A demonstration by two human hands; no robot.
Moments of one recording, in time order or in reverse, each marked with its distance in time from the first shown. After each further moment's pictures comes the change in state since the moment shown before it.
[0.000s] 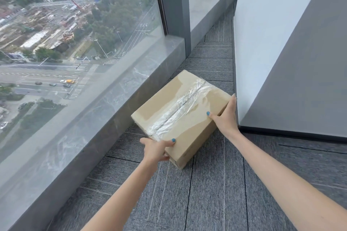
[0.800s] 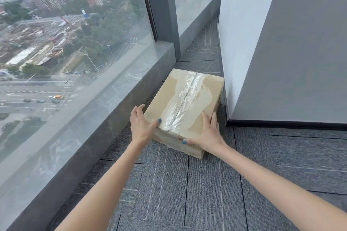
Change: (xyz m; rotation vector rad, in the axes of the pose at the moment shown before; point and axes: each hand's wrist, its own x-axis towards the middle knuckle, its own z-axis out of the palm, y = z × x) left_hand 0.047 0.020 -0.014 0.560 0.256 0.640; right_hand -0.092 -0.007 0.007 -0.384 -0.273 0.018
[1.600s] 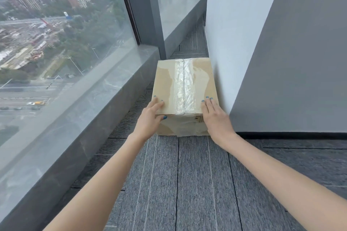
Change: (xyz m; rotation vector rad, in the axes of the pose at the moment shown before) left_hand 0.073 0.055 0.061 0.006 -0.278 0.360; right_hand 0.092 0.031 -0.055 -0.905 0.279 -0.253
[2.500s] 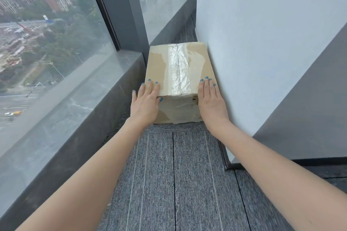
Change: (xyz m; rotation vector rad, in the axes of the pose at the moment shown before) left_hand 0.166 -0.001 0.023 0.536 0.007 0.109; right_hand 0.155 0.033 0.042 -0.201 0.181 0.167
